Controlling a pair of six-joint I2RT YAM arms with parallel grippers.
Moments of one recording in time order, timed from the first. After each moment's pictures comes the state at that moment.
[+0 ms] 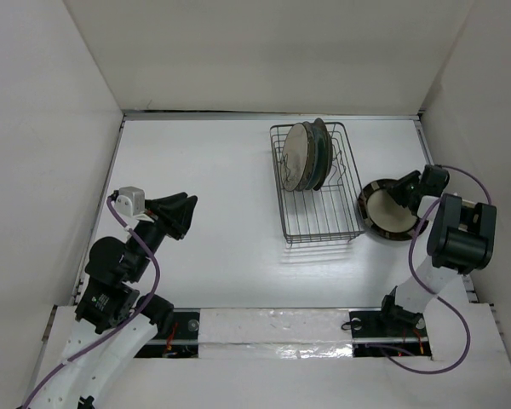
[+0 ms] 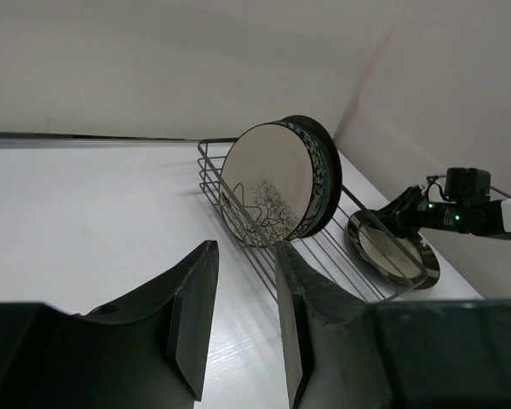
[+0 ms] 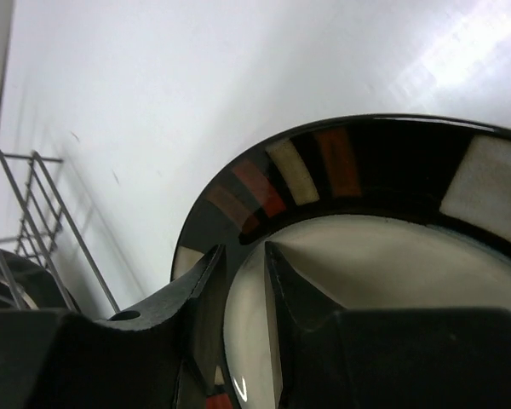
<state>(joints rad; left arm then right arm) -0.50 0.34 0.68 -0.18 -0.02 -0.34 -0.36 1.72 0.78 0.28 -0.24 0.74</state>
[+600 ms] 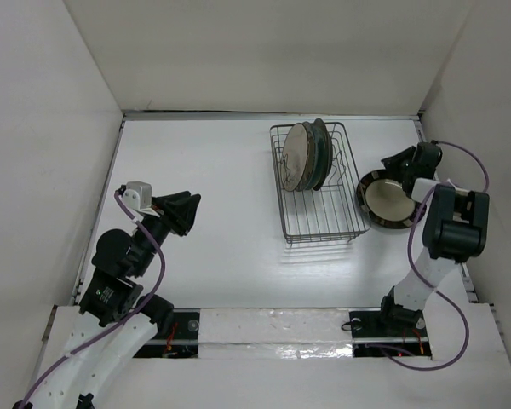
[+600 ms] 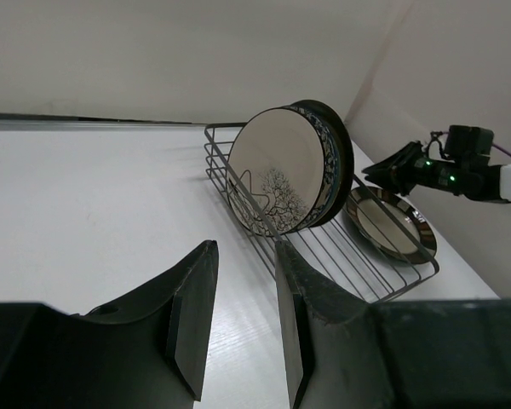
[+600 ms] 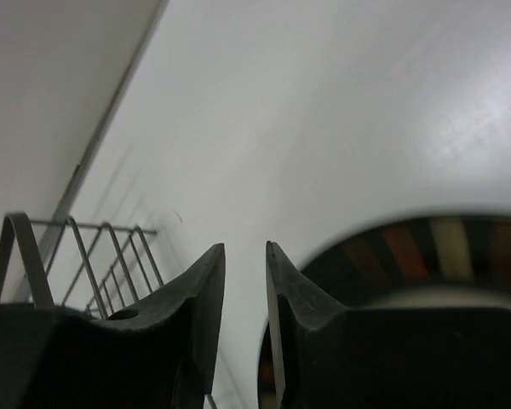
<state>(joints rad) -0.50 0.39 0.68 -0.18 -0.03 -0.34 -0.27 1.90 1.10 0.30 -0.21 0.81</state>
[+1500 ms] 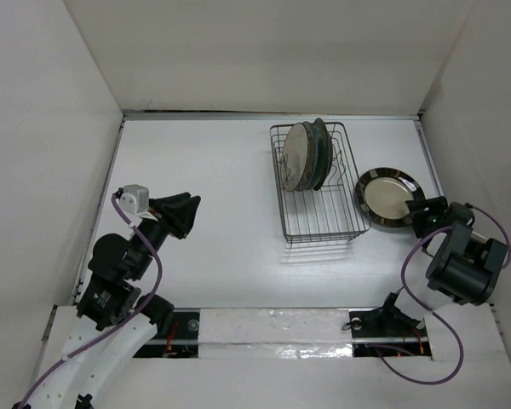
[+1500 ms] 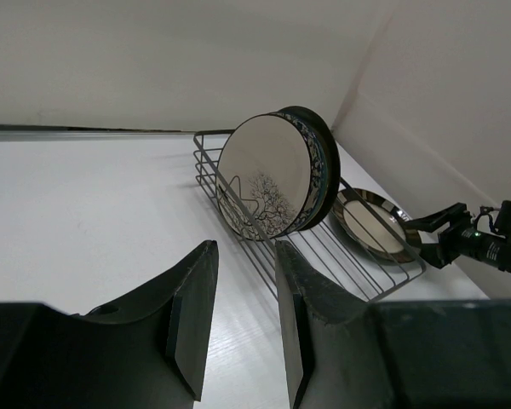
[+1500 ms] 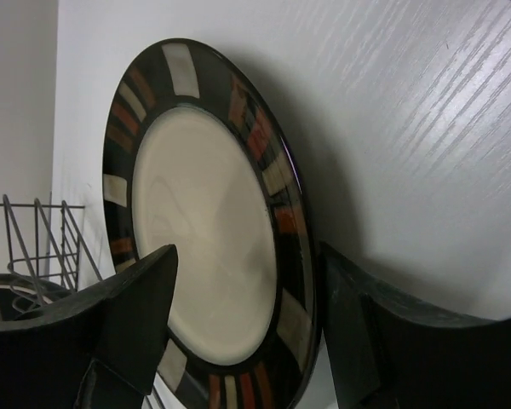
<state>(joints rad) -0.52 0.36 0.68 -0.18 -0.03 -0.34 -0.62 1.51 0.44 0.52 -0.33 0.84</state>
